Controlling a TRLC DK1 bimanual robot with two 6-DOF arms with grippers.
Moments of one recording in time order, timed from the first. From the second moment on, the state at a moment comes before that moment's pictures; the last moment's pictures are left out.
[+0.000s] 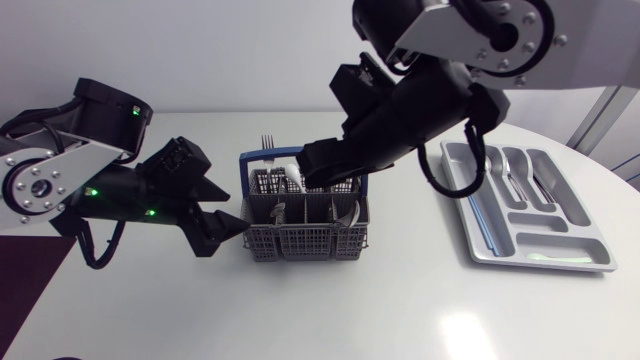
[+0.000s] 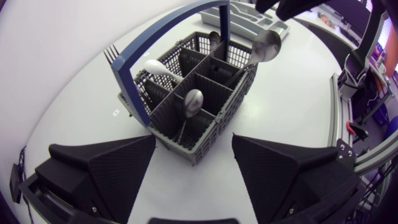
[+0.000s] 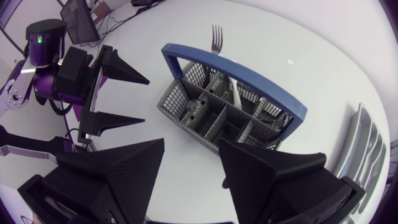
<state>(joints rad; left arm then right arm) -0.32 1.28 0.84 -0.43 0.37 0.51 0.71 1.57 1.41 -0.80 -0.19 0.18</state>
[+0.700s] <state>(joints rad) -0.22 1.35 0.65 -0.10 0.53 0.52 0.75 1.83 1.45 -0.63 -0.16 0.33</state>
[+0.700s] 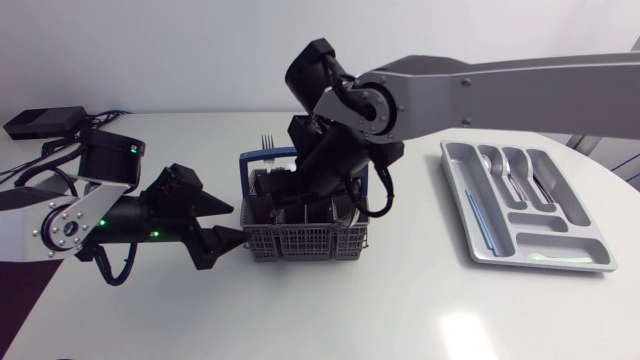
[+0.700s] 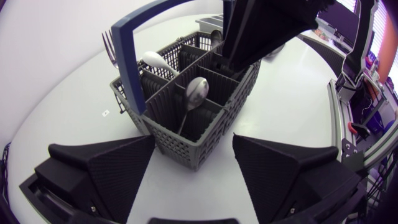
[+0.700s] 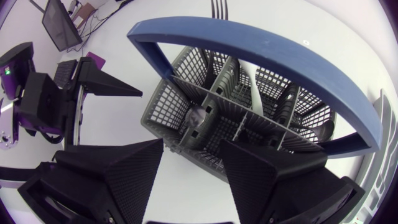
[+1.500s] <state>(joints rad) -0.25 1.35 0.62 -0.01 0.48 0.50 0.77 1.89 1.42 -0.51 -0.12 0.49</state>
